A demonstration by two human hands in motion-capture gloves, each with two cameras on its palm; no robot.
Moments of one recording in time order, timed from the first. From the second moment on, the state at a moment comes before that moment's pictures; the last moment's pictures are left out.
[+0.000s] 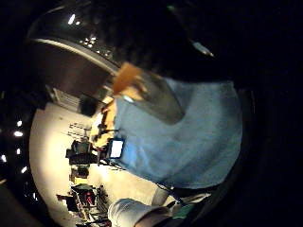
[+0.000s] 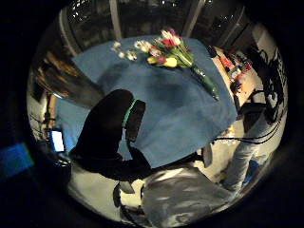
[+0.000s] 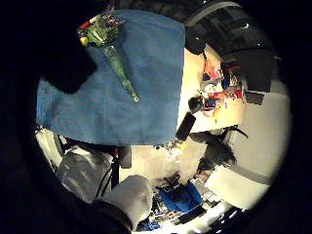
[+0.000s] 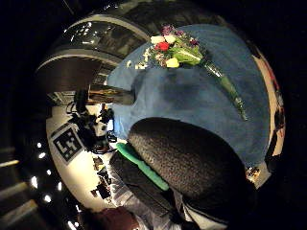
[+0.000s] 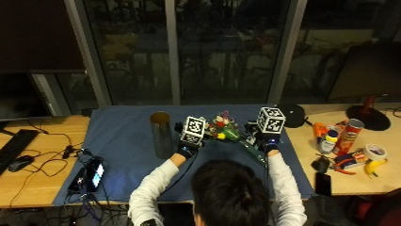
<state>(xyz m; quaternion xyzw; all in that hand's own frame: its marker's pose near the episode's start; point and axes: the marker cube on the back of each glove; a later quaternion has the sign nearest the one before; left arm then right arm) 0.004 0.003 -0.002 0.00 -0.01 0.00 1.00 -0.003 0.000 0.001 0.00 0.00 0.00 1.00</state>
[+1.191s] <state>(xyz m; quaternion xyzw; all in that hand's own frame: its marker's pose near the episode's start) -0.038 0.025 -0.043 -0.01 0.23 0.02 0.97 0.065 -0.042 0.079 -0.09 -0.08 0.24 0.96</state>
